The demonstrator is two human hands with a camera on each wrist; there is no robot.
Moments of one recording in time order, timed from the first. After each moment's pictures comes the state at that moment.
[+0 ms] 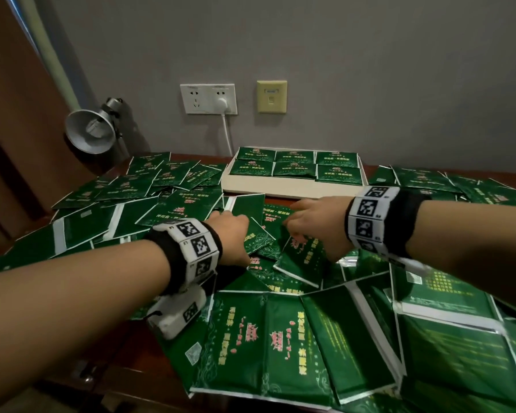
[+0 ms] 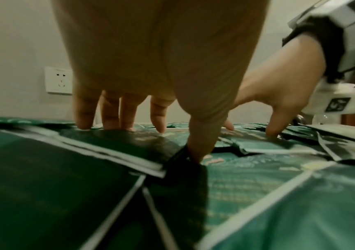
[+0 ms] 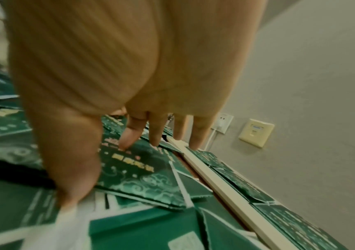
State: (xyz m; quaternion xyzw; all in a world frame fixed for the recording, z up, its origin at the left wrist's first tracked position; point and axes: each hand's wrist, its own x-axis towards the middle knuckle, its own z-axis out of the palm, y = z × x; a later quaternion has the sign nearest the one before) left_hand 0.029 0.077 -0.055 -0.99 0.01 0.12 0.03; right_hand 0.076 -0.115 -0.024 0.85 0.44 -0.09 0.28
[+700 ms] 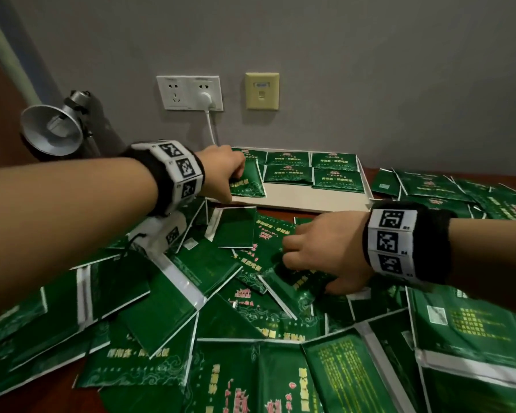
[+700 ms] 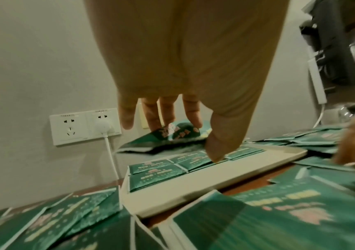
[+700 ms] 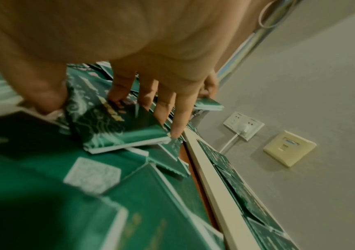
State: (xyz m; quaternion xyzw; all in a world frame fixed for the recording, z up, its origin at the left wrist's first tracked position) left_hand 0.150 0.099 0.010 -0.99 0.10 0.02 0.04; right_hand 0.104 -0.123 -0.034 0.77 0.56 -0.07 0.30
